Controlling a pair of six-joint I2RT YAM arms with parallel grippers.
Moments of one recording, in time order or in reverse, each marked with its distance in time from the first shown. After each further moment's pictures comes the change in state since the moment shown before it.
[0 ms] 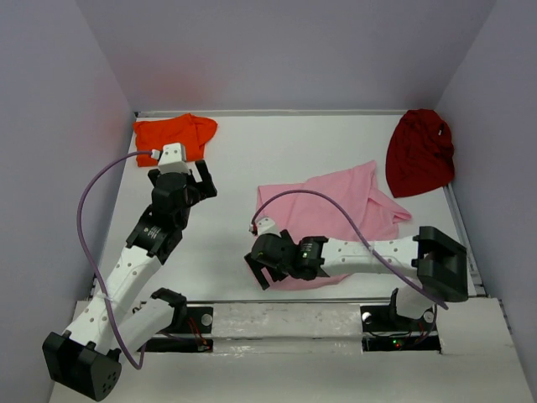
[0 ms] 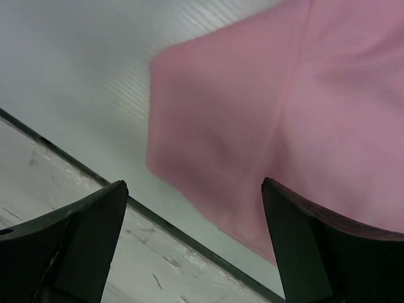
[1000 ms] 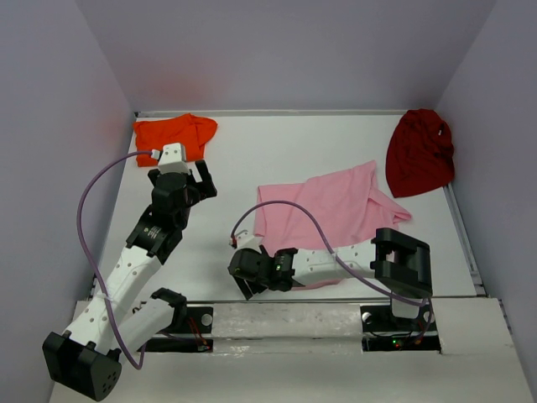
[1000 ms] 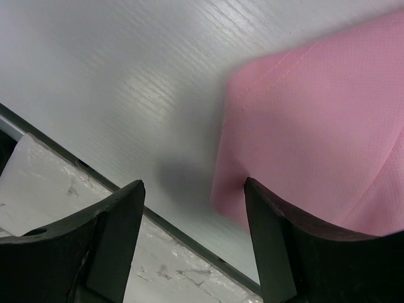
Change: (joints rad) left arm 0.000 0.000 0.000 0.000 0.000 0.000; right arm 0.093 0.259 0.126 0.103 -0.018 0.083
